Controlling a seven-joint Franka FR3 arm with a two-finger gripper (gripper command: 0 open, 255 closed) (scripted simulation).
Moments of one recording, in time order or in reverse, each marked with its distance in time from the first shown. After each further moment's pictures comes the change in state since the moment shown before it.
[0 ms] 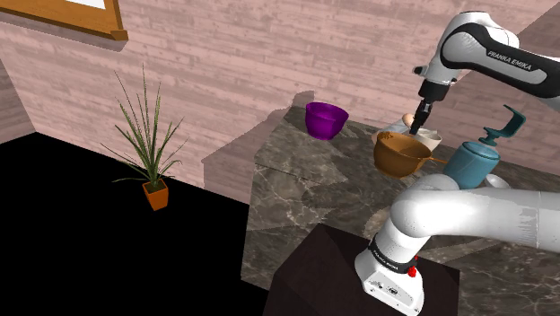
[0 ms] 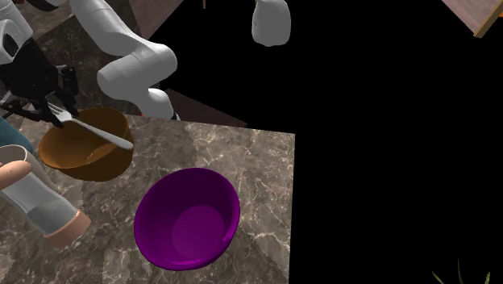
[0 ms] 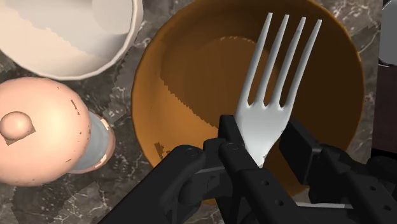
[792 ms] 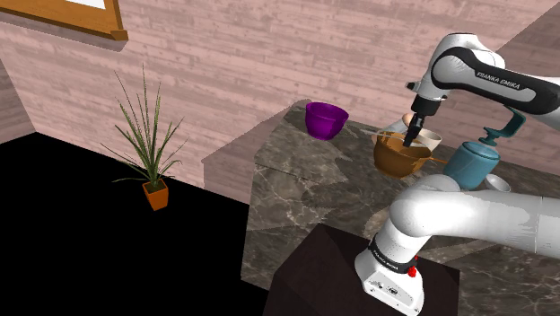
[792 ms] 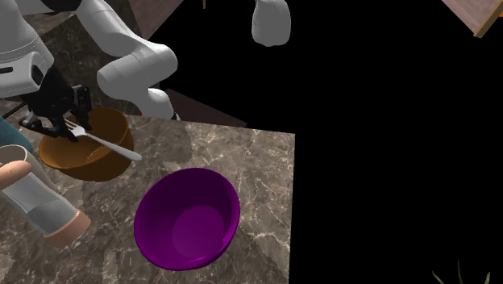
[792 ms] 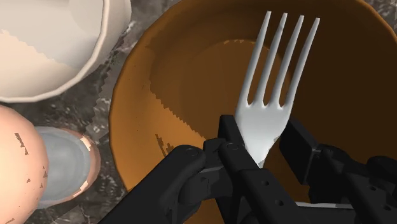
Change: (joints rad) arm -0.024 -0.047 -0.045 -0.140 -0.046 0.093 0.016
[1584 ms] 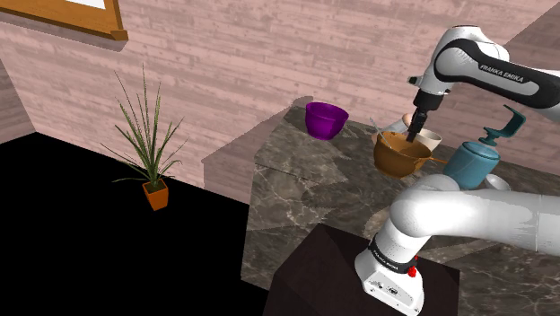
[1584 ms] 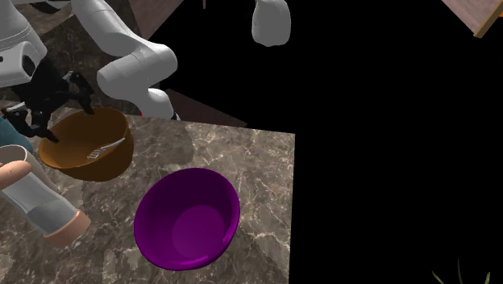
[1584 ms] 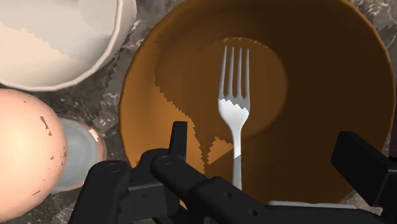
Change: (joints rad) arm 0.011 0.018 0.017 0.050 0.018 -0.031 -0.004
